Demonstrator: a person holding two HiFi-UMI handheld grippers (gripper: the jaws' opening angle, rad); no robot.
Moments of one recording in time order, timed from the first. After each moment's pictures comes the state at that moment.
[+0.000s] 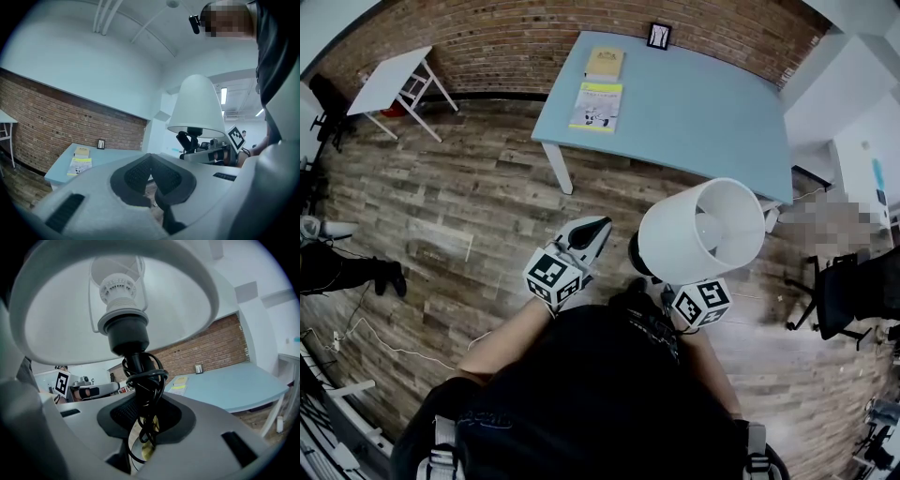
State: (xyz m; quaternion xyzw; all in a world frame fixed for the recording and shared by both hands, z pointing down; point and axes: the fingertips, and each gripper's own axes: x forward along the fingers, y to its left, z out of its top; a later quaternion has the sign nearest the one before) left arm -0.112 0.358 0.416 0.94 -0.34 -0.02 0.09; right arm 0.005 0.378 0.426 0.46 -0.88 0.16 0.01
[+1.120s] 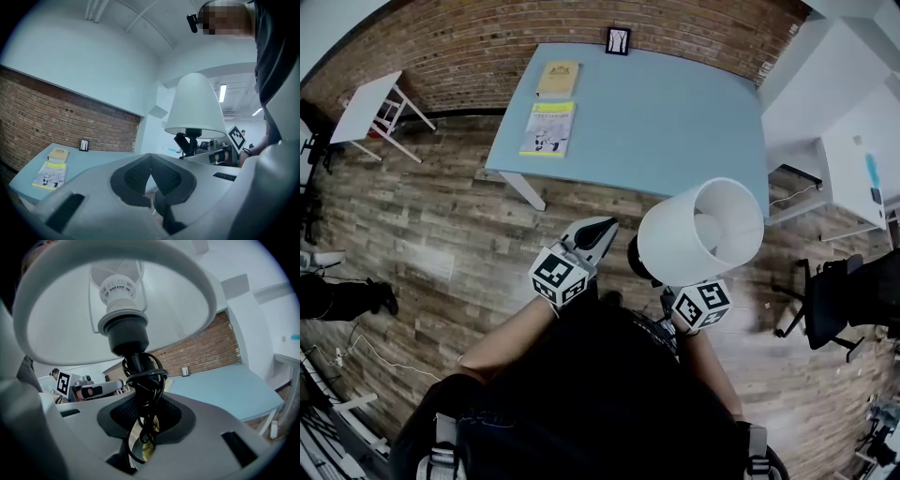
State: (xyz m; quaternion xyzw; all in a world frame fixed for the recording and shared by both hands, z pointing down) left arm 0.081 0.236 0.405 0.95 -0.31 -0.01 0.09; right arm 0.182 0.265 0.421 0.47 -0.86 0.19 0.01
